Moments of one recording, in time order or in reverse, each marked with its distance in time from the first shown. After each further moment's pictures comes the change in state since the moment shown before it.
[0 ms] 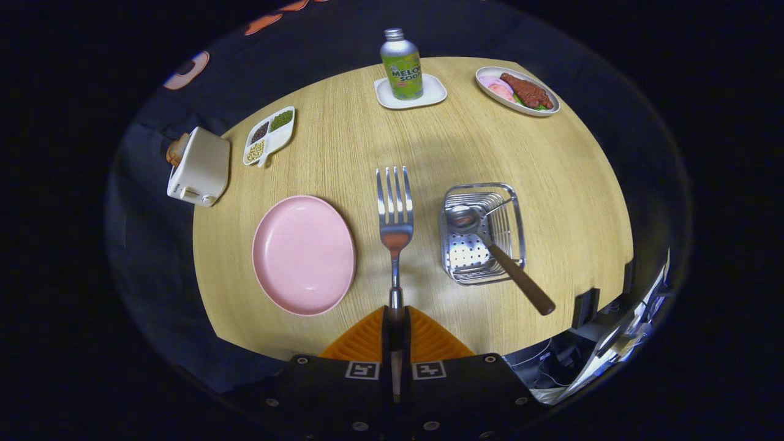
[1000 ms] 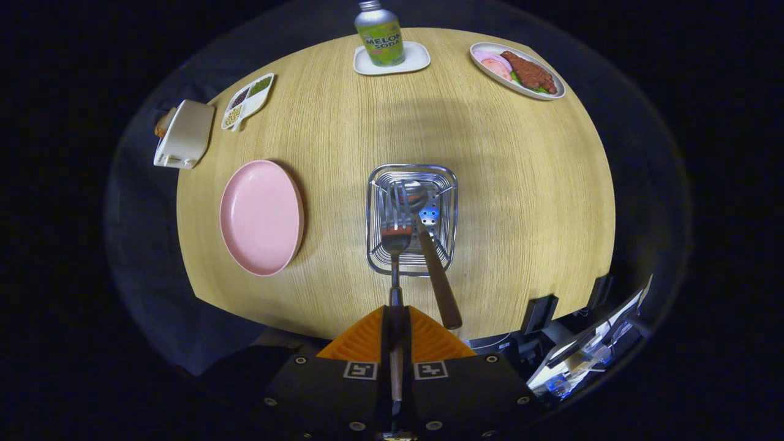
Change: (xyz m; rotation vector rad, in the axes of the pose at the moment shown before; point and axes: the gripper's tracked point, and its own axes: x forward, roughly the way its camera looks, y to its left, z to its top) arm -0.007 -0.062 -0.007 -0.132 0.255 -0.048
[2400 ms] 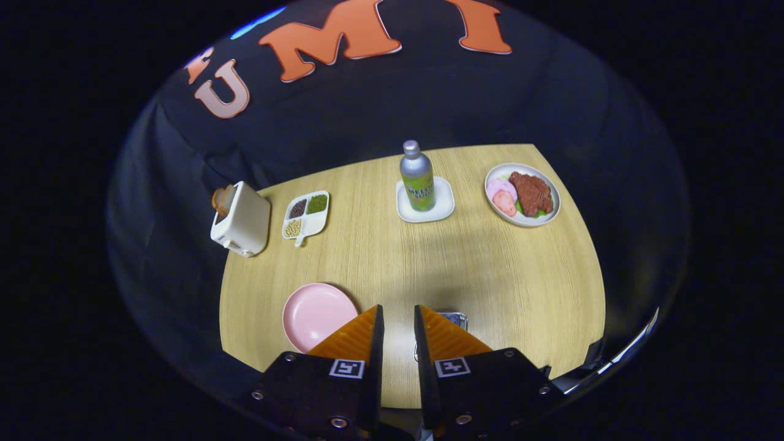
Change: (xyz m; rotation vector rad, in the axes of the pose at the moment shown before) arm -0.141 0.045 0.130 -0.006 -0.719 0.141
